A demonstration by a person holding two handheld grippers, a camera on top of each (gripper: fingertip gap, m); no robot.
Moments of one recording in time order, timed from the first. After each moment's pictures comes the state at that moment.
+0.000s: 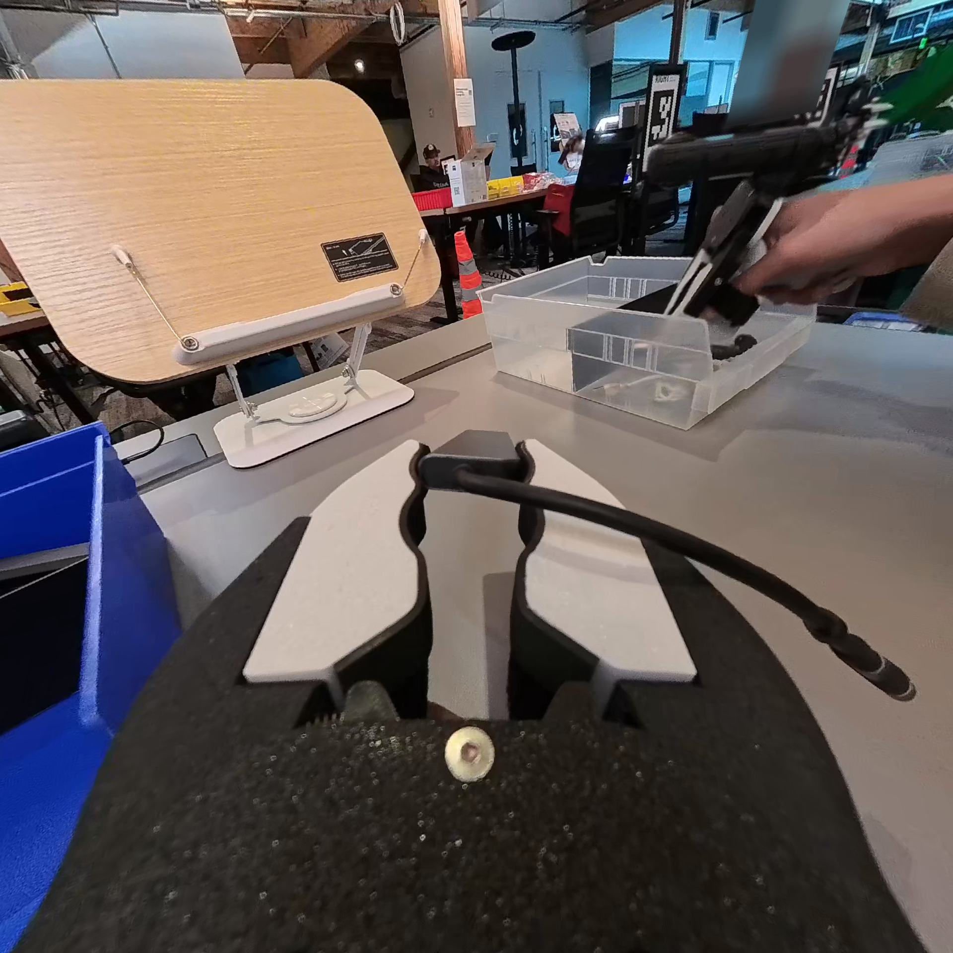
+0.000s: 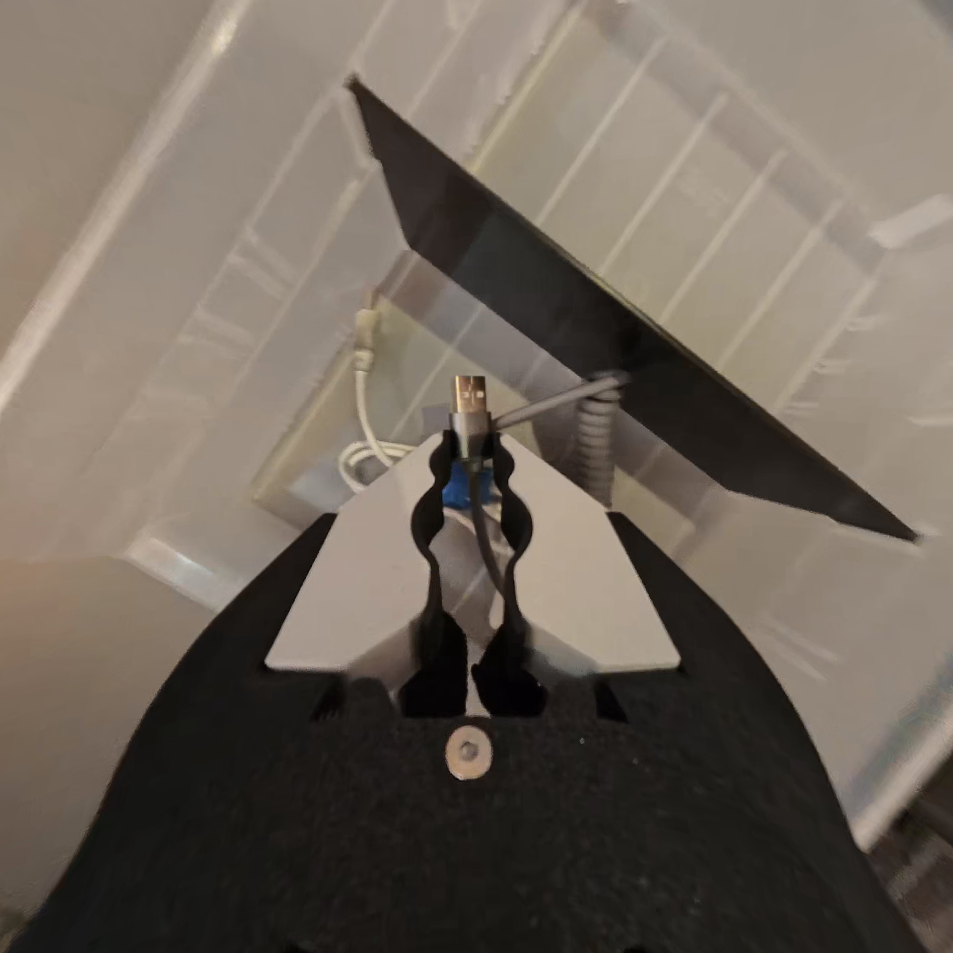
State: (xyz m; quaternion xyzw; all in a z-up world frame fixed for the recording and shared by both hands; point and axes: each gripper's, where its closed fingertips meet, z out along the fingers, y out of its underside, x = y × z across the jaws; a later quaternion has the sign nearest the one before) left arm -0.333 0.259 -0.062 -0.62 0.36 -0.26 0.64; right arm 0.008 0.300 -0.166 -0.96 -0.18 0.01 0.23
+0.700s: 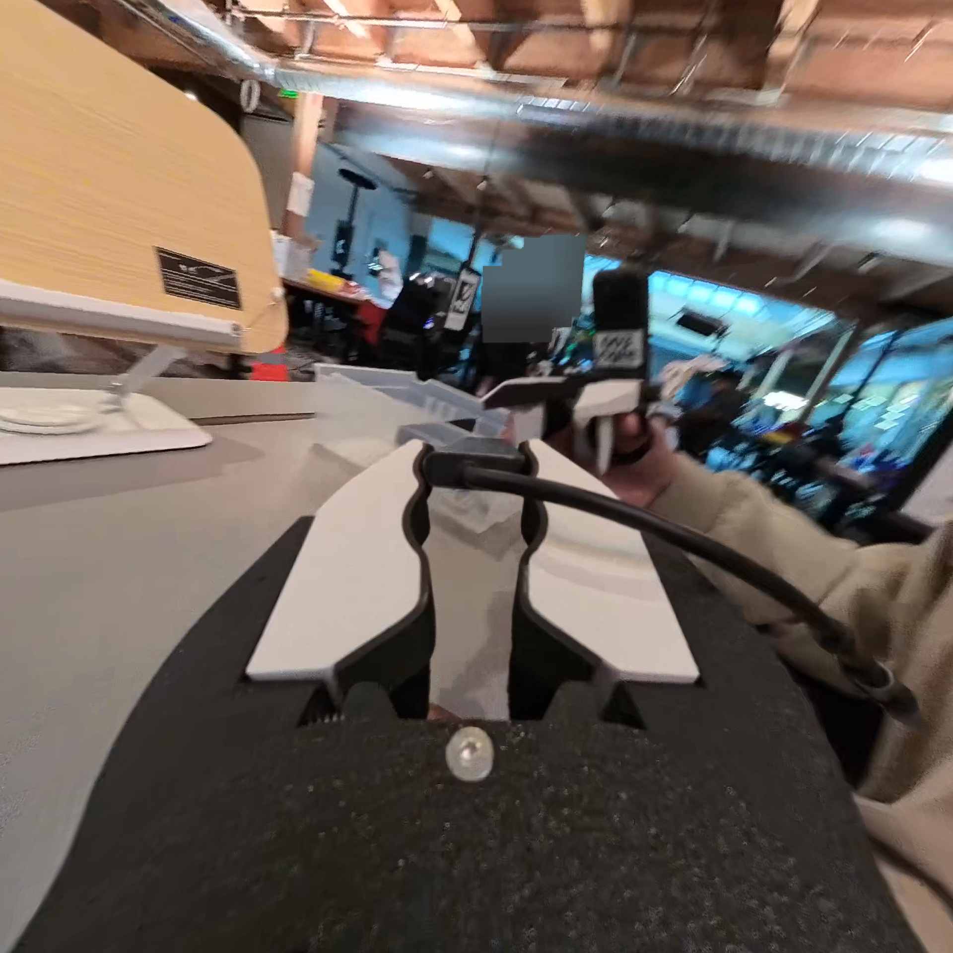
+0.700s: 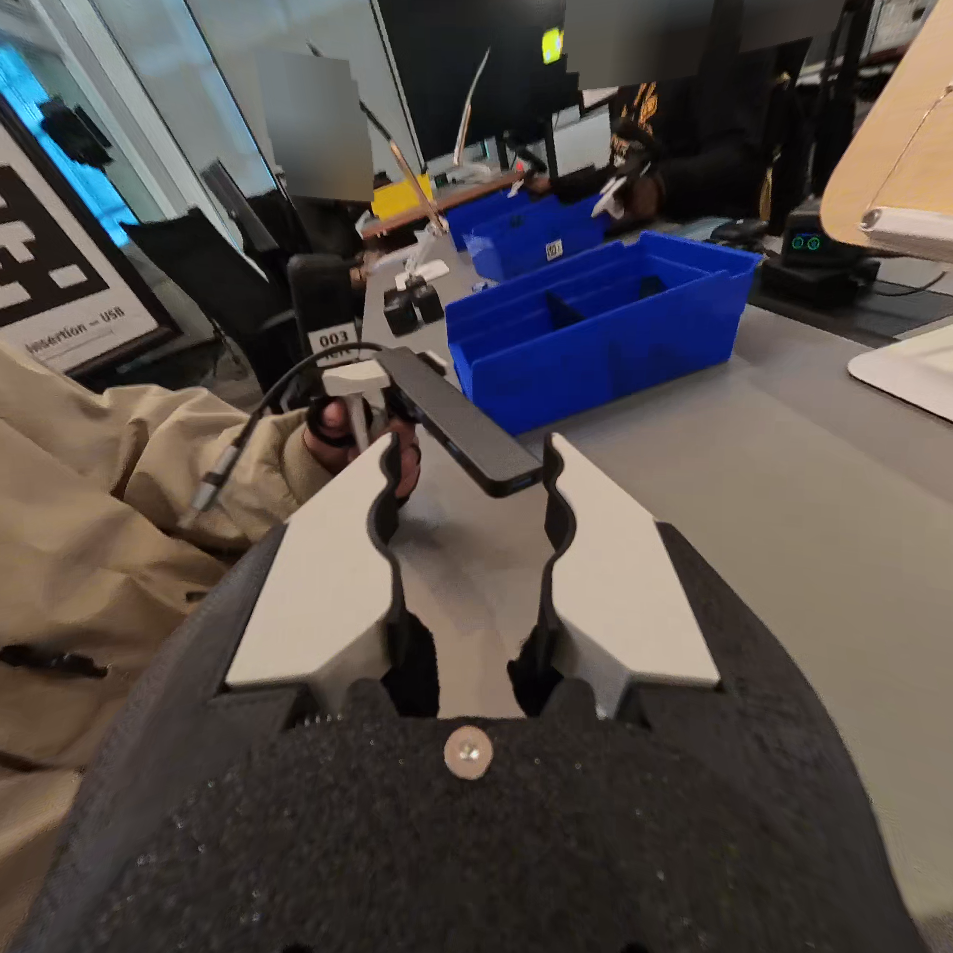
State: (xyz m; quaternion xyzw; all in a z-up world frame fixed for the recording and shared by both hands) left arm -0.333 0.232 -0.024 -0.55 0.28 -0.57 0.54; right arm -0.254 0.233 -0.021 -0.67 -0.32 0.45 0.50
